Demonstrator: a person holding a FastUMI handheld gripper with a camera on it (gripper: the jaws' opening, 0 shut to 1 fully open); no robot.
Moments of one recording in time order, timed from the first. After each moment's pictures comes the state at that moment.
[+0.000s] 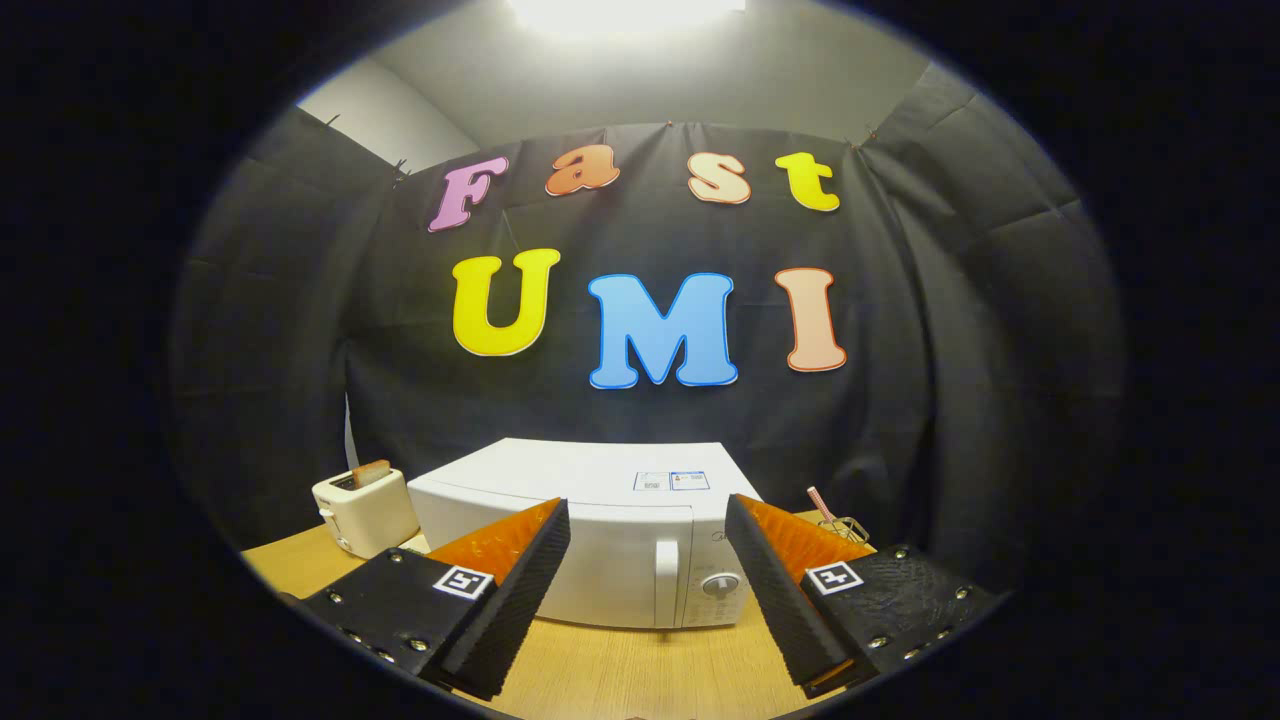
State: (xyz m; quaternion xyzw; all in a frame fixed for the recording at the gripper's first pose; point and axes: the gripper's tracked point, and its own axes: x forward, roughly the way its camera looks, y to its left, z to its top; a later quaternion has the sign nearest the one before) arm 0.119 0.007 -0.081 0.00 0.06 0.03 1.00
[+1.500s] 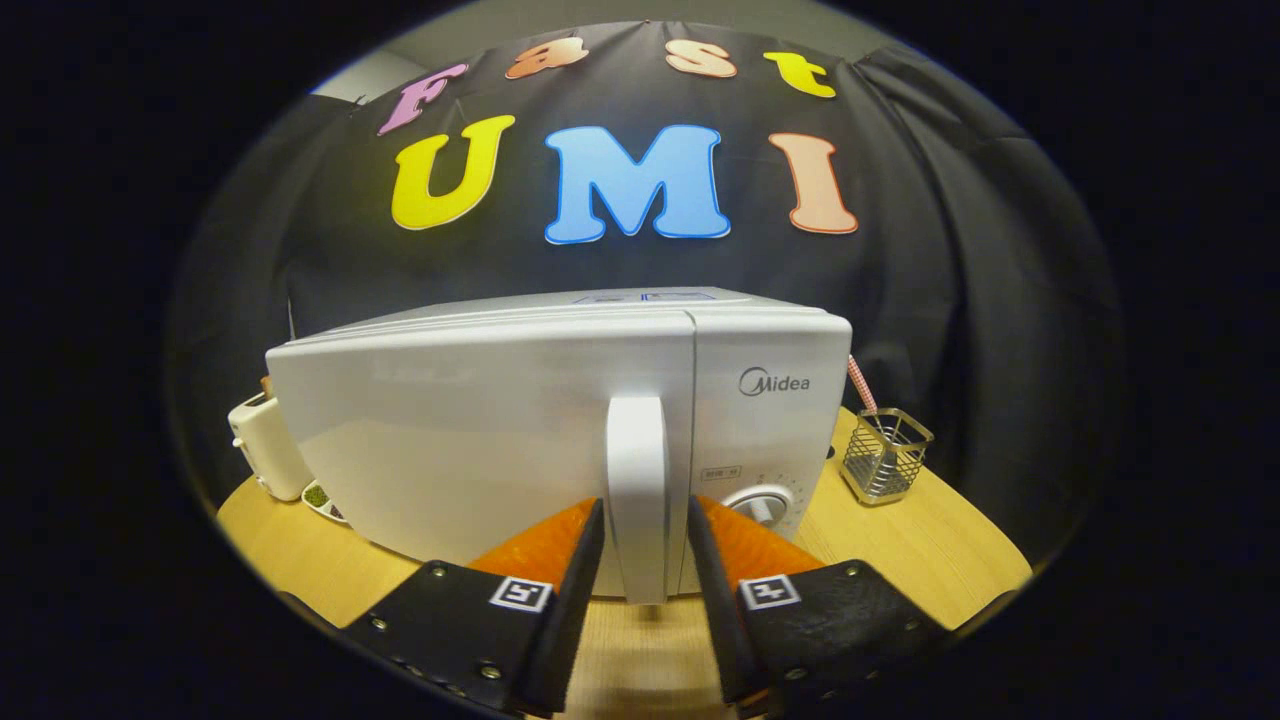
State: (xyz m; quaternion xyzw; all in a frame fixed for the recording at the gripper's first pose) arm 0.220 -0.013 -0.263 0.01 0.19 -0.01 0.98
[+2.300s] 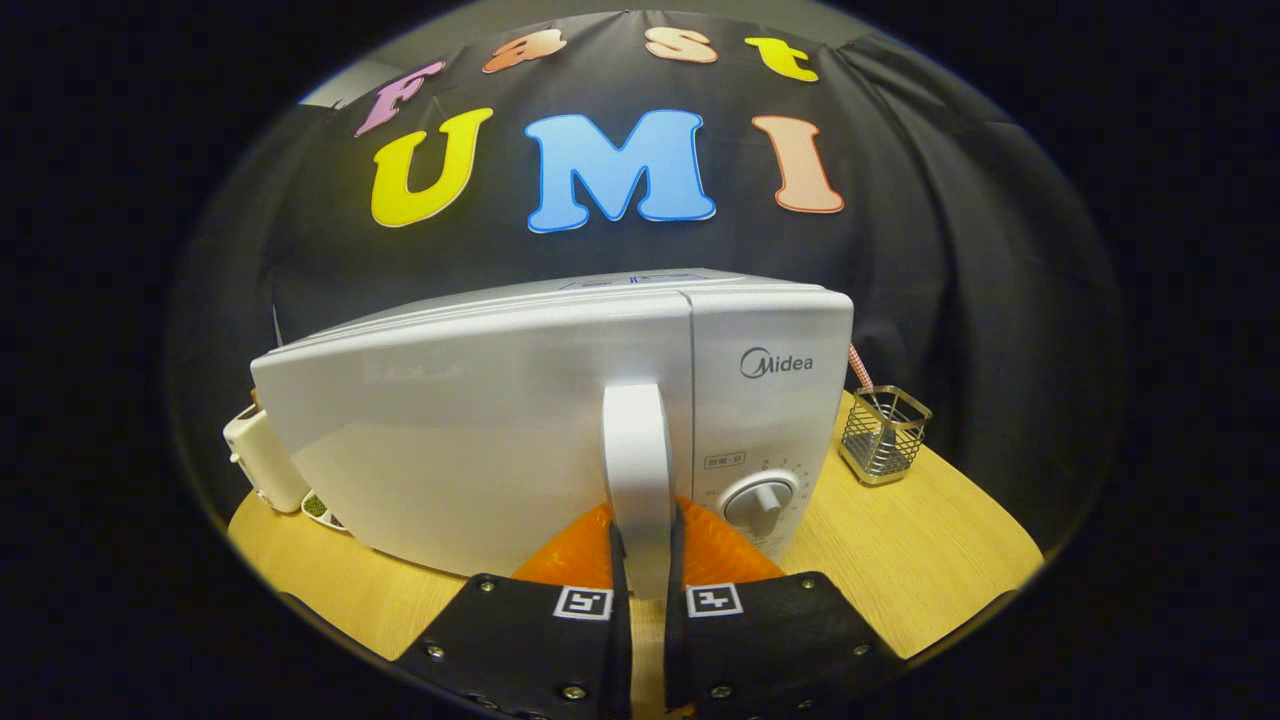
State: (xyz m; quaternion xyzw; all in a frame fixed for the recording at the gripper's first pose) arm 0.219 -0.008 -0.269 0.02 0.21 -0.03 0.98
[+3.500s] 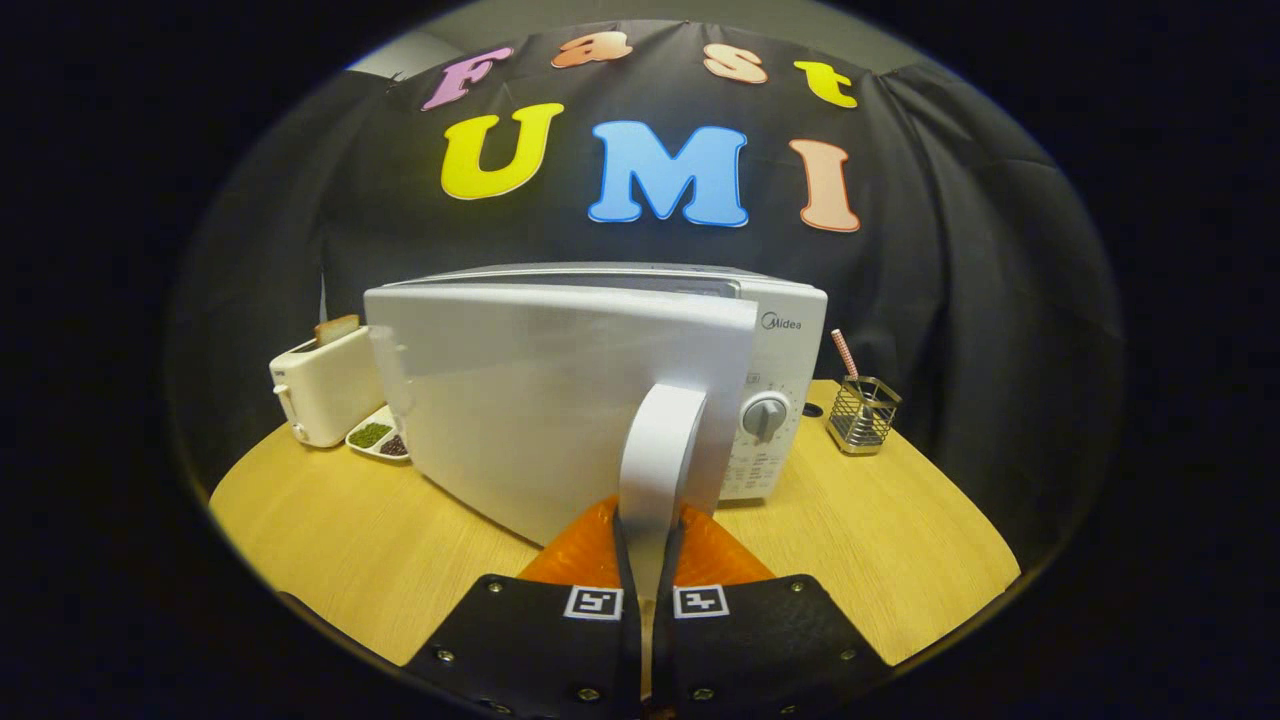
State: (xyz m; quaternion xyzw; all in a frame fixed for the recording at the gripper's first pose) arm 0.093 0.043 -0.259 -0.03 0.23 0.01 0.97
